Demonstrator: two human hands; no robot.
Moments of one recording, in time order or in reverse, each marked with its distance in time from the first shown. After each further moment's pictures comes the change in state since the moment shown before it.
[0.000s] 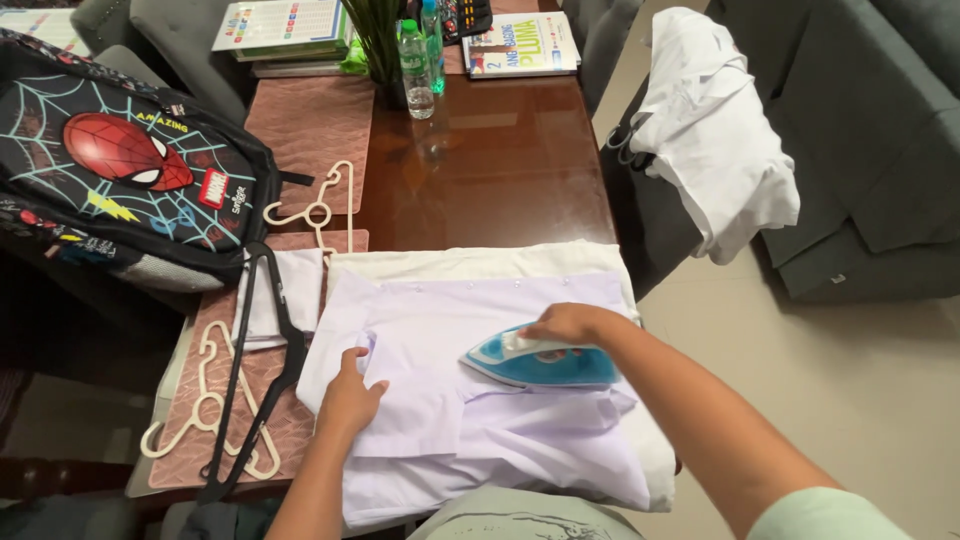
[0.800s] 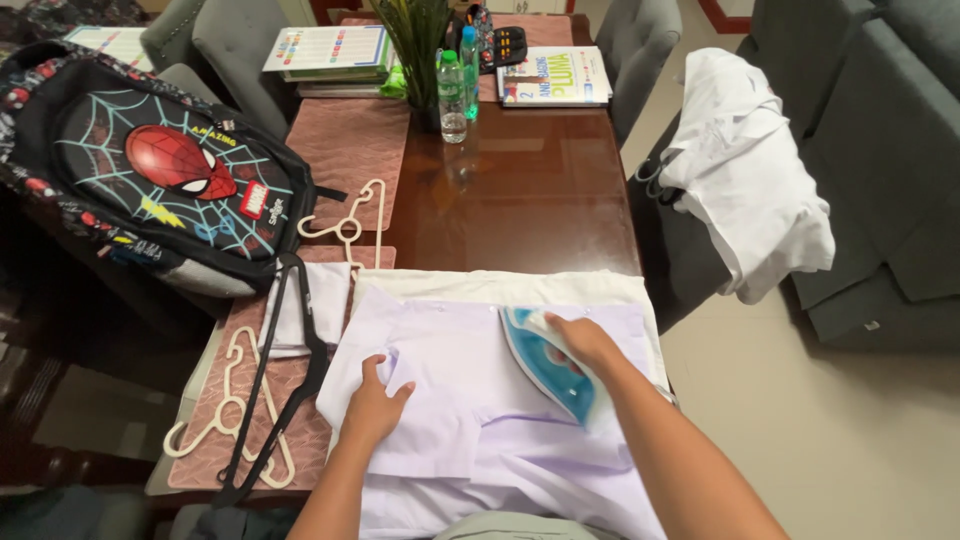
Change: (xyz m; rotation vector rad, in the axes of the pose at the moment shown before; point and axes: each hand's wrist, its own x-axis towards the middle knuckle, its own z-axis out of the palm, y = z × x) left_hand 0.016 0.001 0.013 -0.087 0.043 -0.026; right_hand 0.037 0.009 0.018 0.560 0.326 0.062
